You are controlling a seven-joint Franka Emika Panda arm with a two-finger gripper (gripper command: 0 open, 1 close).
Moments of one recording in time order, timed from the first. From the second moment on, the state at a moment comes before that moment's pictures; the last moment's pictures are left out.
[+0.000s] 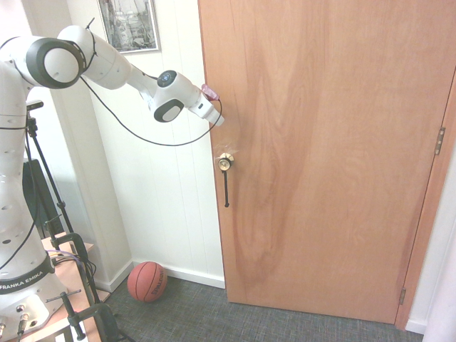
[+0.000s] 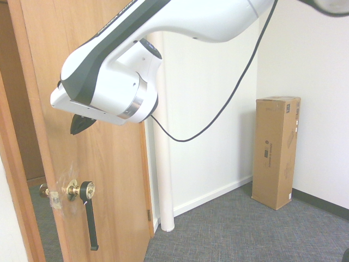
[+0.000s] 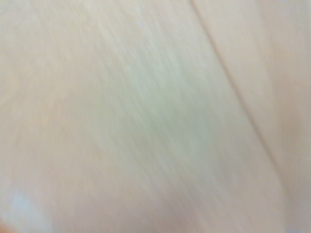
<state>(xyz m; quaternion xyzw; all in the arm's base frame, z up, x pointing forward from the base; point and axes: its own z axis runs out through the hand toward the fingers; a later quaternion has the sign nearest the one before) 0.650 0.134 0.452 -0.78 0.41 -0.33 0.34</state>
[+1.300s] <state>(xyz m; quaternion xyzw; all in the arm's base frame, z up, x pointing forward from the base) 0.728 0.158 0.435 -0.82 0.42 -0.30 0.25</state>
